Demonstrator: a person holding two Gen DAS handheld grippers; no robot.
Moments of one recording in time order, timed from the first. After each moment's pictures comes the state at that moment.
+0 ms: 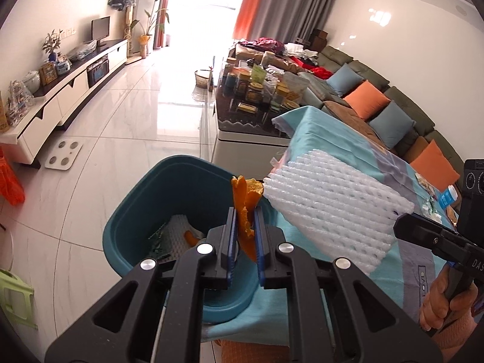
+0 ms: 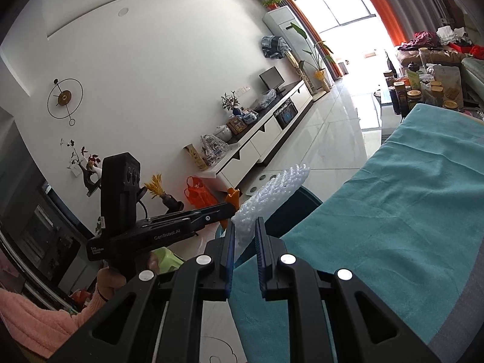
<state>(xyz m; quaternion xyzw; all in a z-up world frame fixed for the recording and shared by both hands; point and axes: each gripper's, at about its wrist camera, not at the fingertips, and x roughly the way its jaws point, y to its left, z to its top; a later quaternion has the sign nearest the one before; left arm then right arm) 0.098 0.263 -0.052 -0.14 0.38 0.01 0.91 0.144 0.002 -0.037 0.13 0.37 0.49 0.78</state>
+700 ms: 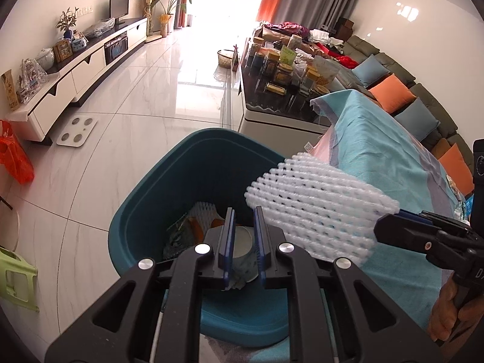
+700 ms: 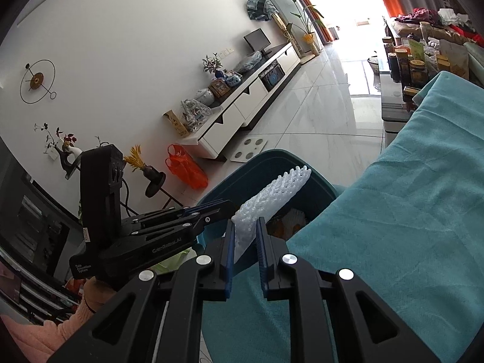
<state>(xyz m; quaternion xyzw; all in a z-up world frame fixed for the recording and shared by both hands) 0.135 0.295 -0.111 -0.16 0.43 0.05 0.89 0.170 0.078 -0.065 0.08 0.45 0.46 0.76</state>
